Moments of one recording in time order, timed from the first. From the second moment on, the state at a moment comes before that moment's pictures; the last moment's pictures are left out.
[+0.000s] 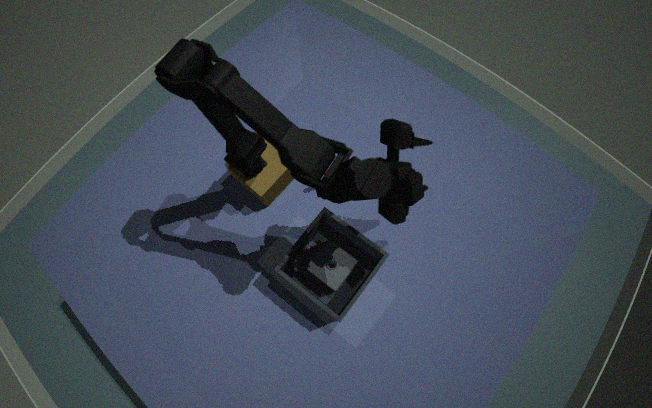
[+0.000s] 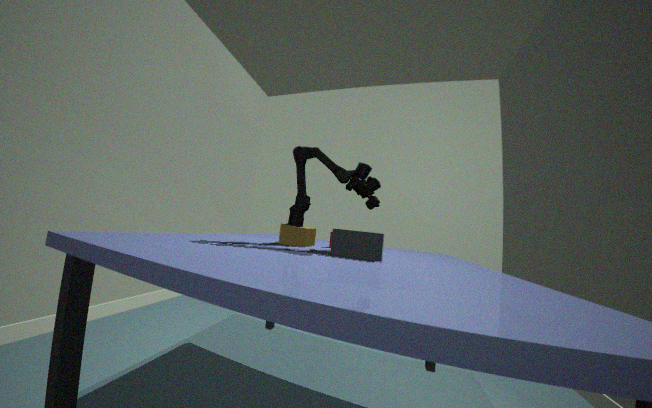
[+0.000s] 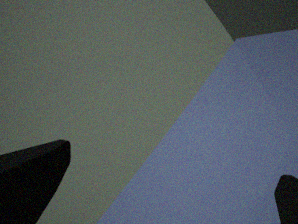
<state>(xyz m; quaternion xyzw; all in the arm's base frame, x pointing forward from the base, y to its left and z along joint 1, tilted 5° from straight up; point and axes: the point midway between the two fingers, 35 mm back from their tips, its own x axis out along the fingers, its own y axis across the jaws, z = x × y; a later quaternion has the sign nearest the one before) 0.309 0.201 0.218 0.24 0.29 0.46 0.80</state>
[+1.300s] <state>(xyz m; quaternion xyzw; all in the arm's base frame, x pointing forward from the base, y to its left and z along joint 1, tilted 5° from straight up) 0.213 0.162 0.140 0.32 0.67 -0.04 0.67</state>
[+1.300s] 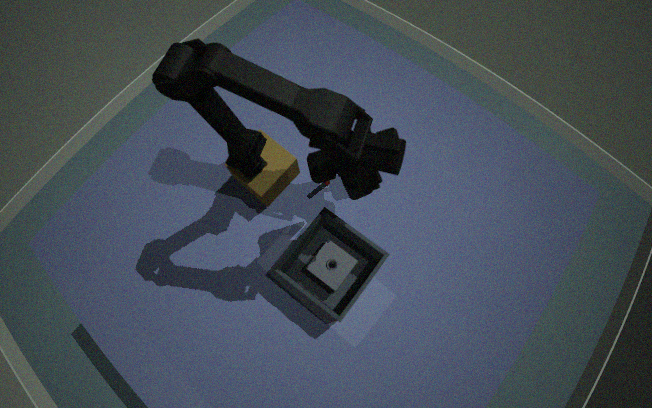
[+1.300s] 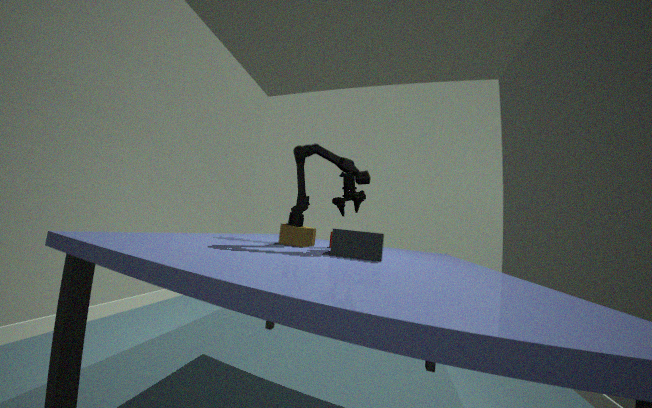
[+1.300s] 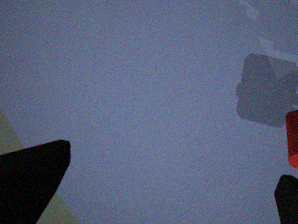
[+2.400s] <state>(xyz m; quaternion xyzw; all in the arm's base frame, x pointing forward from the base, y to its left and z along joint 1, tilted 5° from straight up) 0.158 0.142 0.089 0.19 0.71 -0.29 0.62</state>
